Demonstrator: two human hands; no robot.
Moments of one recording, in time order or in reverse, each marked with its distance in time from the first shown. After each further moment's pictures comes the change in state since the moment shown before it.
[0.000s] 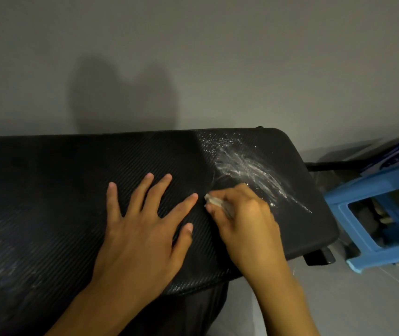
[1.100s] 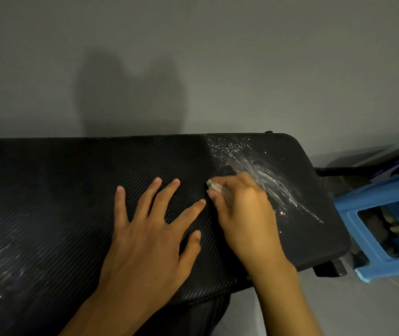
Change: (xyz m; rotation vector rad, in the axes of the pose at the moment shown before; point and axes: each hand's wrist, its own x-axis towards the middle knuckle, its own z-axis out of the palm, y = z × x) left_hand 0.001 0.000 -0.004 -0.035 -0.016 -0.018; right_hand 0.030 -0.012 0.009 -0.025 0.053 -0.054
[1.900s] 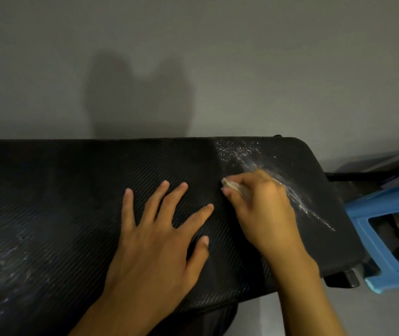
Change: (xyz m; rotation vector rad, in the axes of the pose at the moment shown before) left_hand 0.001 0.000 0.001 -0.027 0.006 -0.007; right_hand 0.020 0.016 -0.005 0.006 -0.011 -0.010
